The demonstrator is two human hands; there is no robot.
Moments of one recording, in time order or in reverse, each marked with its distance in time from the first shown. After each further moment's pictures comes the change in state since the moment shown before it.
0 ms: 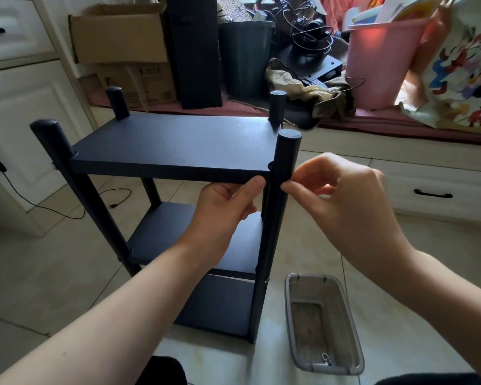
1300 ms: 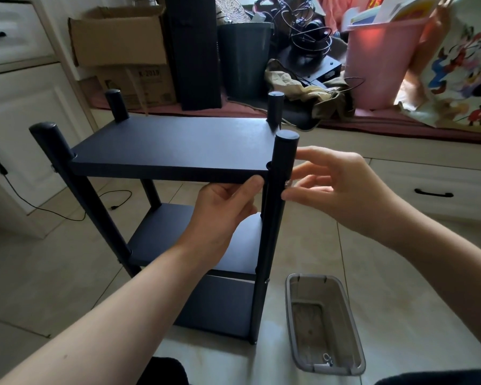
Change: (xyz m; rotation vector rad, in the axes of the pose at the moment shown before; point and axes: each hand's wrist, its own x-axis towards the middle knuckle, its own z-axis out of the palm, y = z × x) left_hand 0.004 -0.006 -0.001 -0.100 -0.012 0.007; right_hand 0.024 0.021 -0.015 0.328 -0.384 0.065
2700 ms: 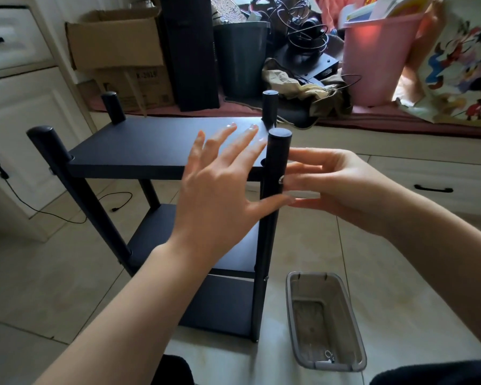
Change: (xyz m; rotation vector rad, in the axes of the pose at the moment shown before) left_hand -0.011 0.042 0.011 1.374 0.127 0.626; right_hand 0.006 0.009 -0.010 0.457 -0.174 0.286
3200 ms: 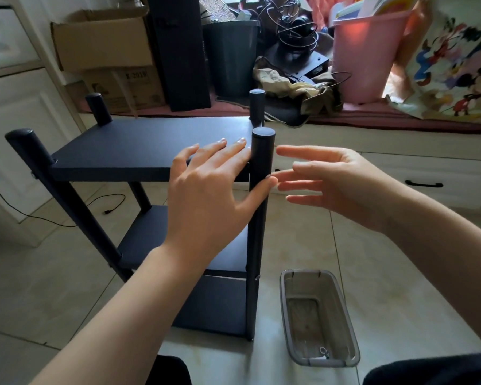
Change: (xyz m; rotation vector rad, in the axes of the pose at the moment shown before) left_hand 0.000 0.001 0.016 0.006 0.095 -0.034; right_hand -0.003 0.009 -0.024 0.079 0.080 0.069
